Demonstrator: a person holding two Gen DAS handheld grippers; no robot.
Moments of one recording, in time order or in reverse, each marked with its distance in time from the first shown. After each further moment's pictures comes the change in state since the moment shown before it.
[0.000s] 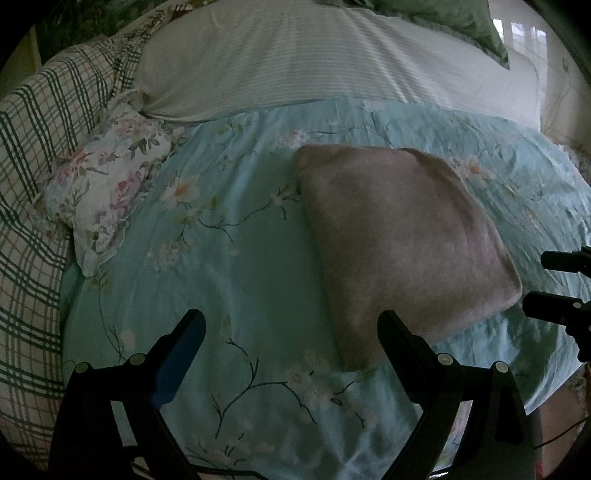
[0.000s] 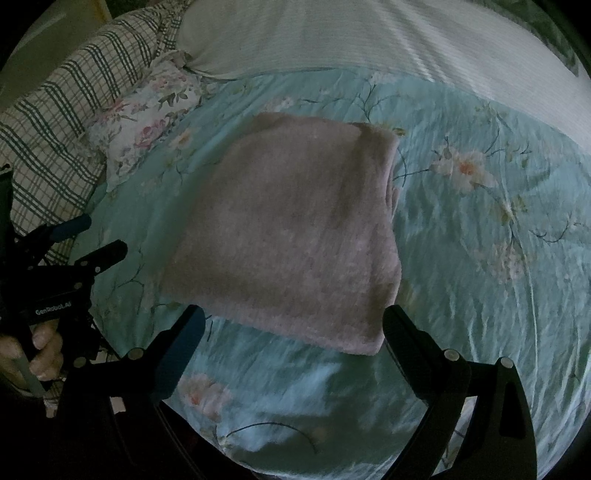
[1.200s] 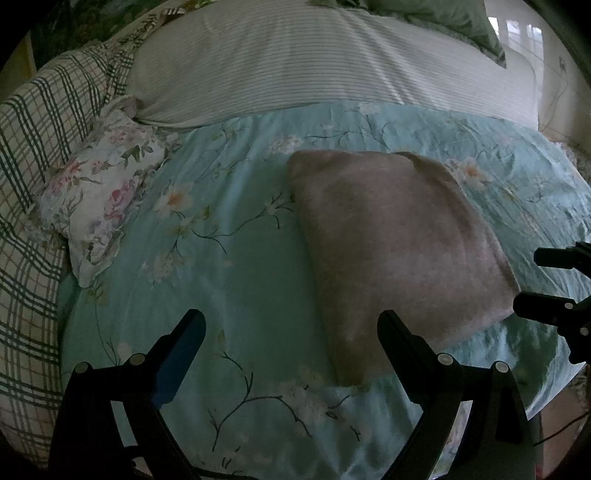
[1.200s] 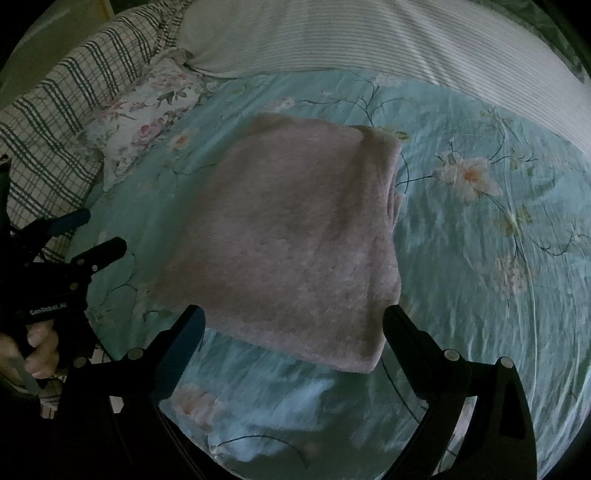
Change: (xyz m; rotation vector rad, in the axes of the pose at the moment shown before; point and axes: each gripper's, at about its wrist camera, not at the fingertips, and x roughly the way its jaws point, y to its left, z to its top) left arm 0.006 -0.003 0.011 0.019 -0.005 -0.008; right arm 0.011 -0.002 0.011 -0.014 0.005 -0.006
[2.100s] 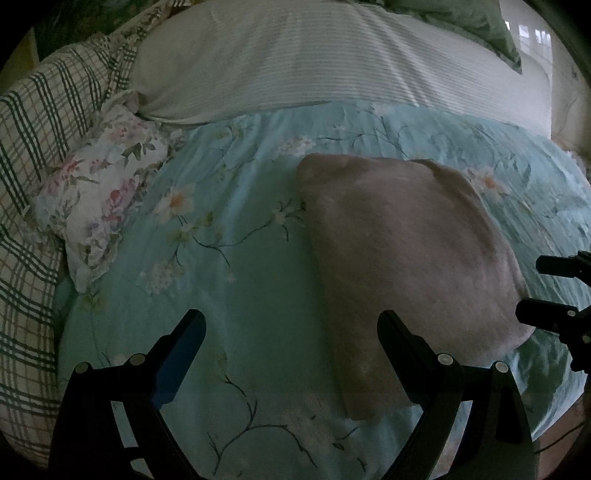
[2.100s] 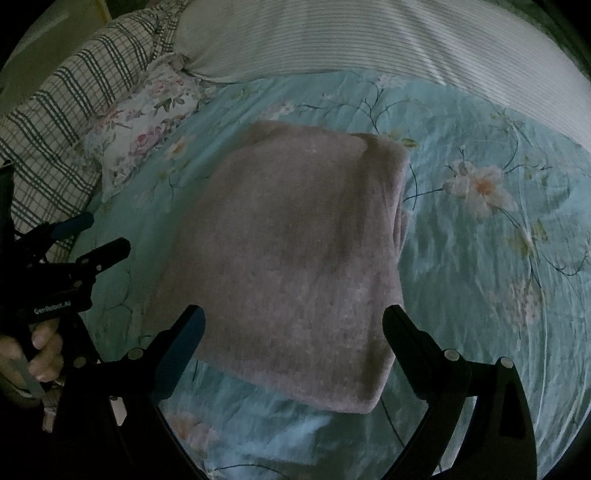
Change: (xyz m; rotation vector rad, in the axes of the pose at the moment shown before) left arm 0.022 0.004 0.021 -0.028 0.007 0.022; right arm 0.021 -0.007 0.021 0.014 -0.013 0.030
